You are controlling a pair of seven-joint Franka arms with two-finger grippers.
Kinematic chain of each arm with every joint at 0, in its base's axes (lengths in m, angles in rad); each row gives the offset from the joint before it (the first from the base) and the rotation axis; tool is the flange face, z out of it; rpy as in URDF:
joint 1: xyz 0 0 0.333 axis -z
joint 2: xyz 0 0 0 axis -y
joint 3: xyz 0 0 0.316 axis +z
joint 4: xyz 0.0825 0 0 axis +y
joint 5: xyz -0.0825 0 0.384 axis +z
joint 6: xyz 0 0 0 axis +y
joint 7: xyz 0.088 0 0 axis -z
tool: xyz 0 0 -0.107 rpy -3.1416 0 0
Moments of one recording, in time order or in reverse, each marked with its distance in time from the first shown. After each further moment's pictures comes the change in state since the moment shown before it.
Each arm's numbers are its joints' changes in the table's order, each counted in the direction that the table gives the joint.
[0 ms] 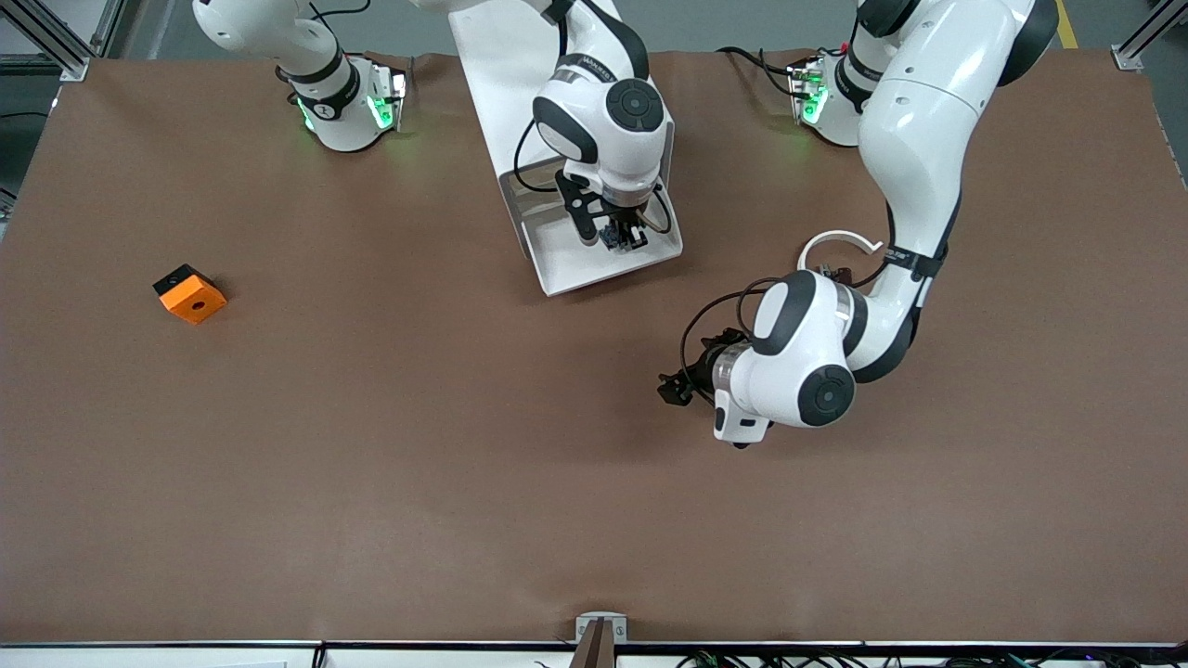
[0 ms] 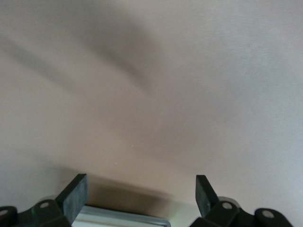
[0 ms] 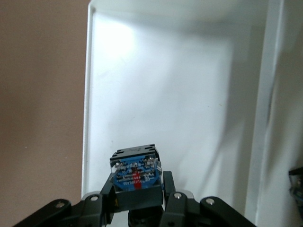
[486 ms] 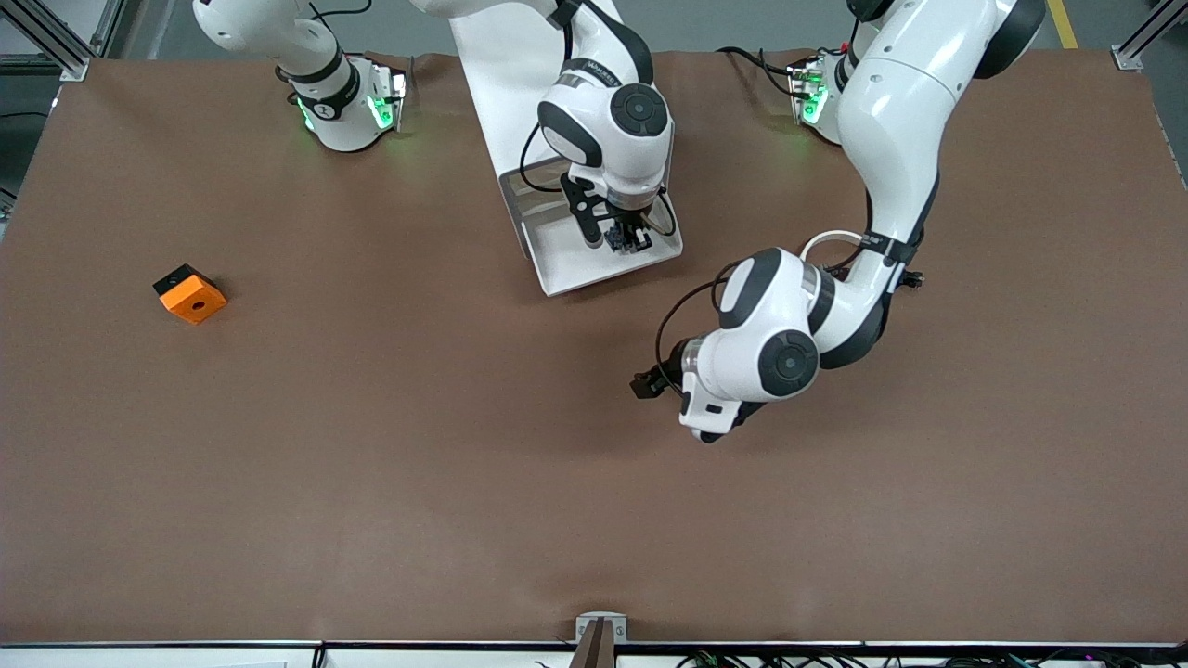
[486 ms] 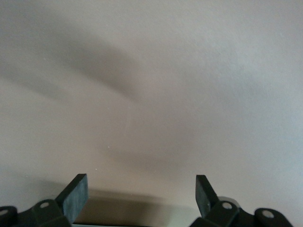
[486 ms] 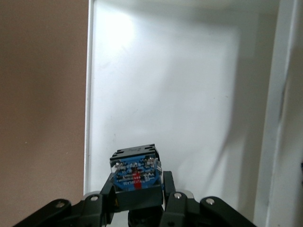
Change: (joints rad) left arm 0.066 0.026 -0.009 0.005 0.059 -0.089 0.033; right arm -0.001 -0.018 -0.001 -0.023 0.015 -0.003 0.000
